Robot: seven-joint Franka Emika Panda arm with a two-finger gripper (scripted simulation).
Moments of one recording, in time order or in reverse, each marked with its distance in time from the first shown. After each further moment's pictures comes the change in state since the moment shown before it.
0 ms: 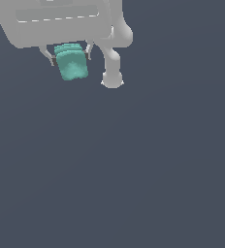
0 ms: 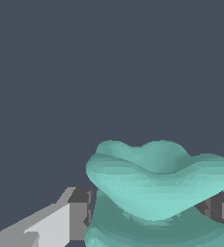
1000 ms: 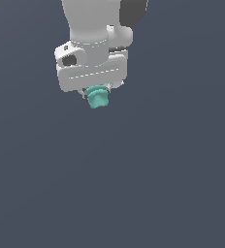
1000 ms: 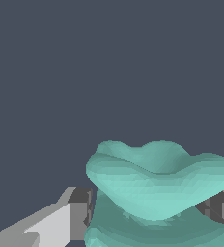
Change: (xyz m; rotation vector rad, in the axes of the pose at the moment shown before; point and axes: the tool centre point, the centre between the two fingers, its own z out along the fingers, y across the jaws) arm -0.010 -0.054 0.123 0.001 0.001 -0.001
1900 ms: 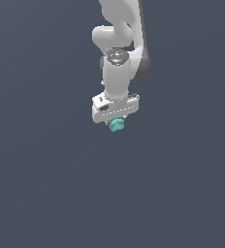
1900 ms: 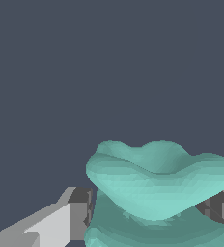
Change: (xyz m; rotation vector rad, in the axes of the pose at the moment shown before) arm -0.007 -0.074 0.180 -0.001 -0.001 0.000
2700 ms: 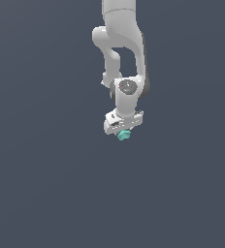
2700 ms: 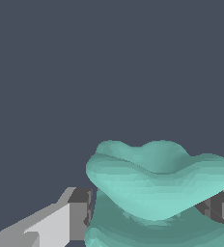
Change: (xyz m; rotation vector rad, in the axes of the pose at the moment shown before) arm -0.003 -0.046 0.114 -0.001 -0.001 0.000
